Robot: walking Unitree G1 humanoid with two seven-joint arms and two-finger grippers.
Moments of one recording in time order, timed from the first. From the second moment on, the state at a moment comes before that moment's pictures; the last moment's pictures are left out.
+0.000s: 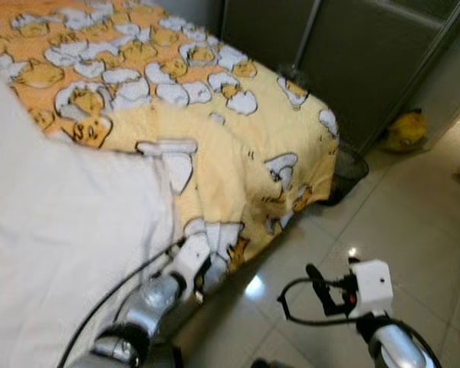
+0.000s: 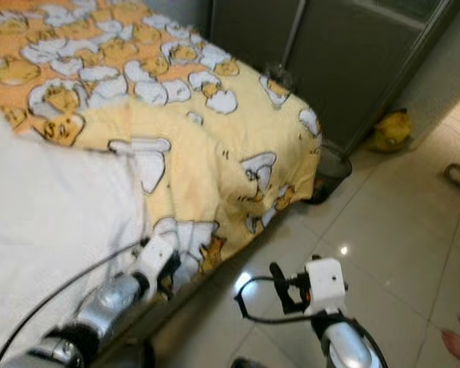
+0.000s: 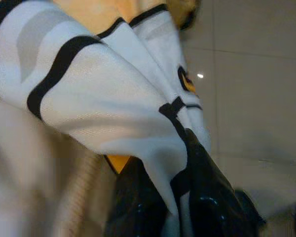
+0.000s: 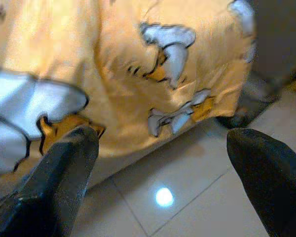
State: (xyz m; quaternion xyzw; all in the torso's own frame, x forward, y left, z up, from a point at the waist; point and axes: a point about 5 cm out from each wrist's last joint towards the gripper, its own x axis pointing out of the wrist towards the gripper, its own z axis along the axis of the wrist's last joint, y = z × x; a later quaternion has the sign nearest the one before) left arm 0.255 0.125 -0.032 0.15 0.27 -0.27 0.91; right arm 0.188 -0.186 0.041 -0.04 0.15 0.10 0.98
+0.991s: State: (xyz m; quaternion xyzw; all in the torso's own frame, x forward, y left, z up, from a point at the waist) left arm 0.228 0.016 -0.023 0.01 0.29 -0.50 0.82; right arm 0.177 -0.195 0.031 -0.04 0.17 0.10 0.98
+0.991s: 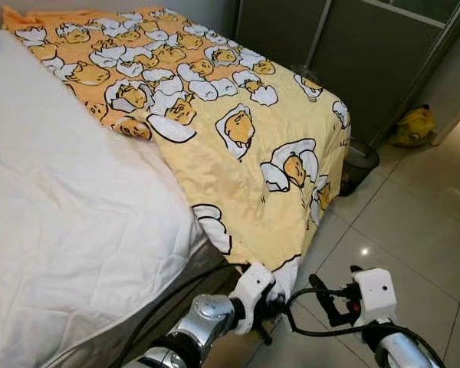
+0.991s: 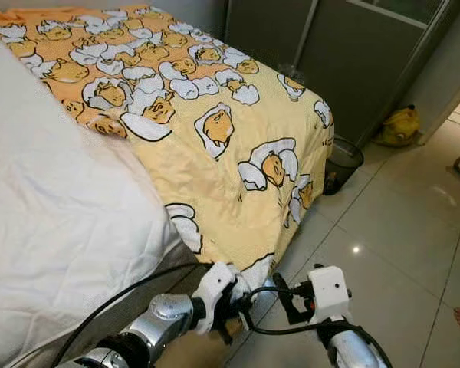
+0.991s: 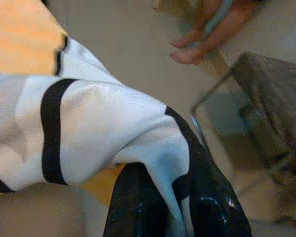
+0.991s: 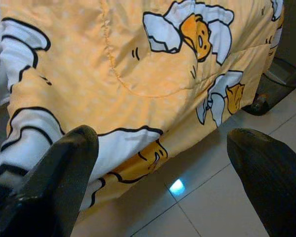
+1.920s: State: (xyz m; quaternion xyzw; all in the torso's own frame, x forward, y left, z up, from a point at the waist) left arm 0.225 -0.007 -0.009 0.07 0.25 -0.60 0.76; right arm 0.174 -0.201 0.020 -0.04 0.21 0.12 0.97
